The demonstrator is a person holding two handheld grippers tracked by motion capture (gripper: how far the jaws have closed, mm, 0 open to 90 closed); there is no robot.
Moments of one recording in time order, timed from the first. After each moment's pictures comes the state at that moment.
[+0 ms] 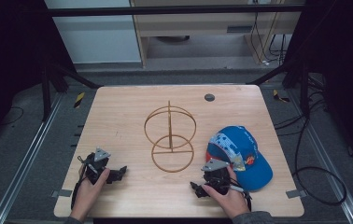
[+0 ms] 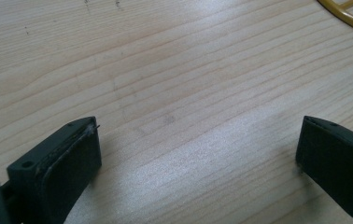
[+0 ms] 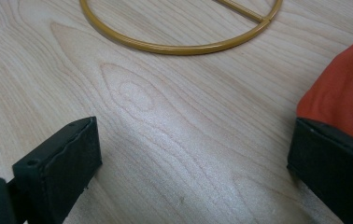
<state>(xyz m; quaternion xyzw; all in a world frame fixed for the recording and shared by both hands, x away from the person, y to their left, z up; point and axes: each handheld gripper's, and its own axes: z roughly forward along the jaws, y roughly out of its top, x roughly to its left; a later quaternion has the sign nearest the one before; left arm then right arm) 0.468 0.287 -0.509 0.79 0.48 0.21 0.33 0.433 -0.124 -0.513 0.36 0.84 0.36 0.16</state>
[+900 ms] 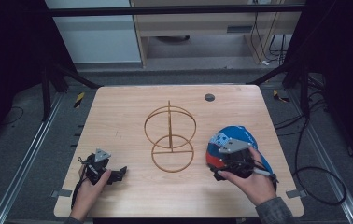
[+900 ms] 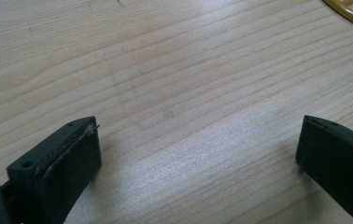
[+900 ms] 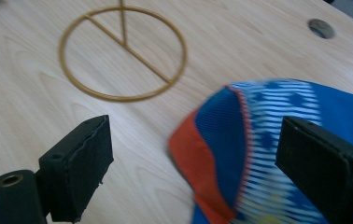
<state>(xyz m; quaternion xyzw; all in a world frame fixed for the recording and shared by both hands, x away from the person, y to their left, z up) 0.465 0.285 -0.509 0.79 0.48 0.21 0.32 0.435 -0.167 -0.404 0.35 0.85 0.33 0.23</state>
